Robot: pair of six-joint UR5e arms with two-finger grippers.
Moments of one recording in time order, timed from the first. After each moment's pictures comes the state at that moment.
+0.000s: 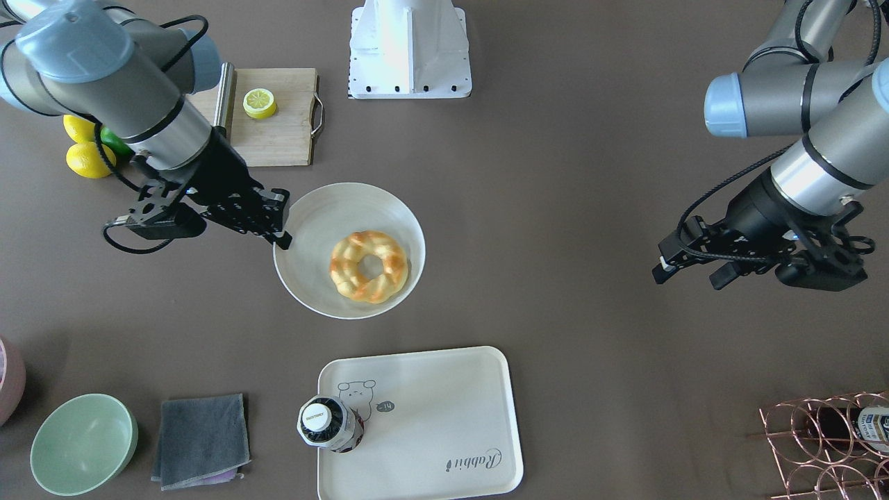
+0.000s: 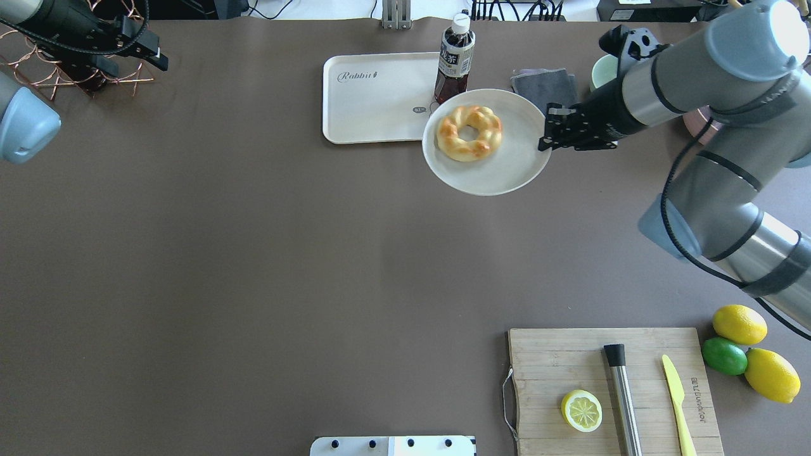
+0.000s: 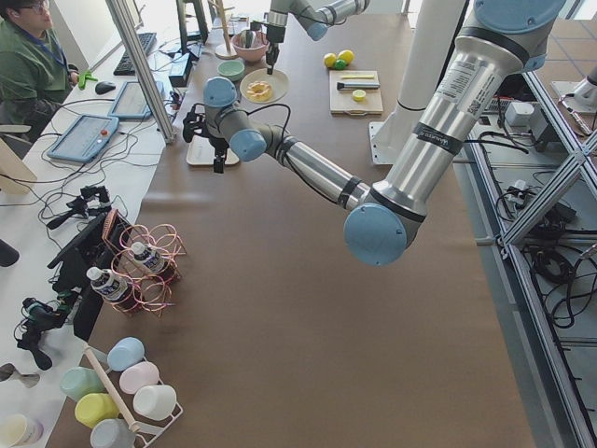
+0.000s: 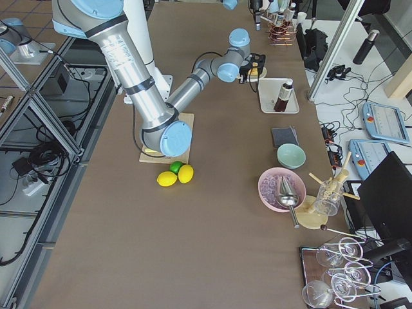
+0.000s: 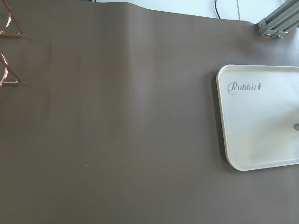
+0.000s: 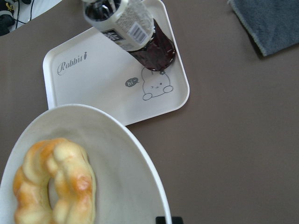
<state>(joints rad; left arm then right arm) -1.09 -2.07 -1.61 -1.96 -2.32 -0.99 0.82 -0.99 1.75 -1.26 2.08 1.41</state>
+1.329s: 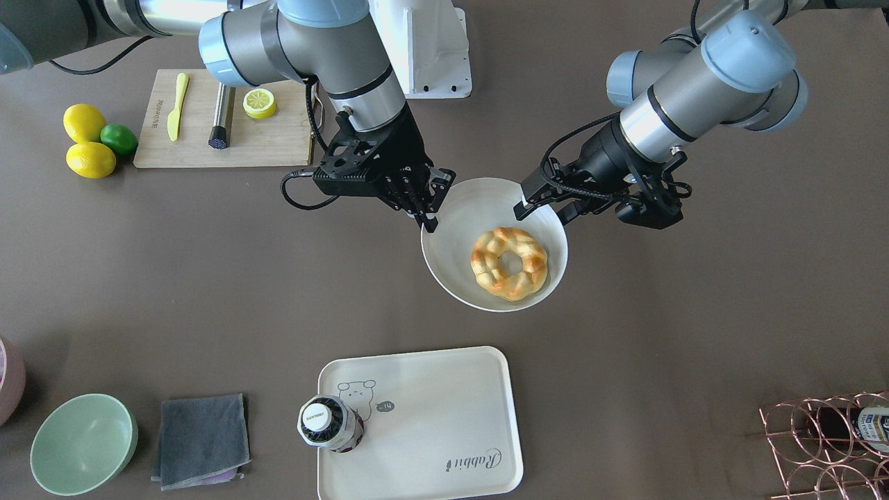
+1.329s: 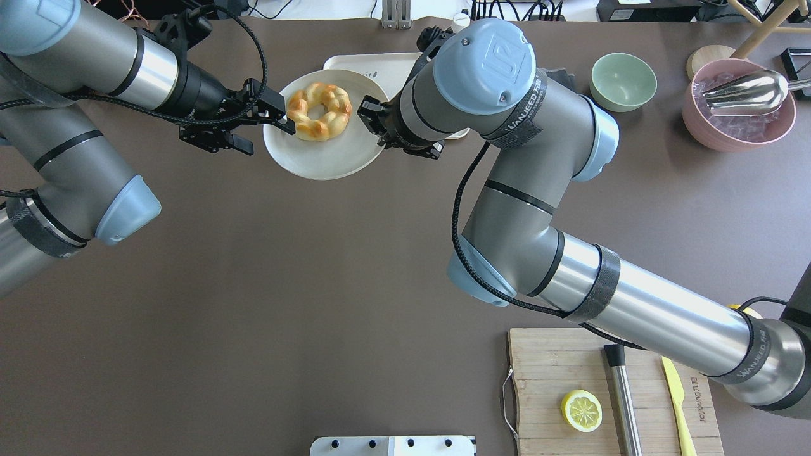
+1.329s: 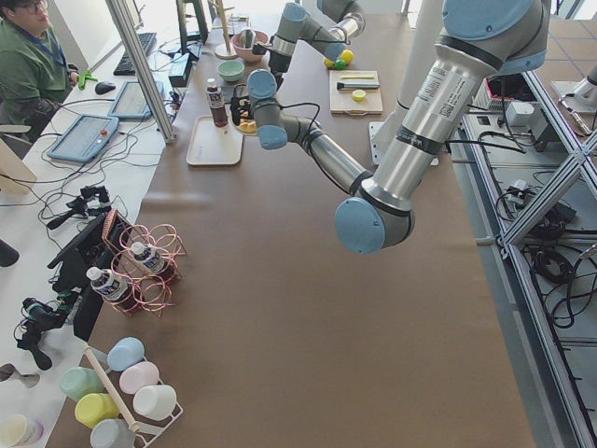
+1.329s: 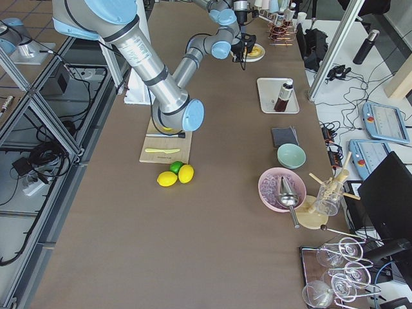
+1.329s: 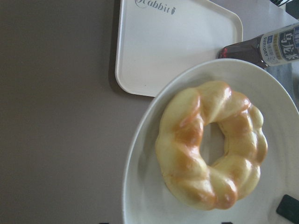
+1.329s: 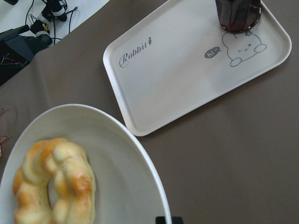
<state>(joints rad) -0.89 -2.07 -1.68 -2.19 -2.31 -1.41 0.62 -0.74 1.64 -1.33 1.79 1.66</state>
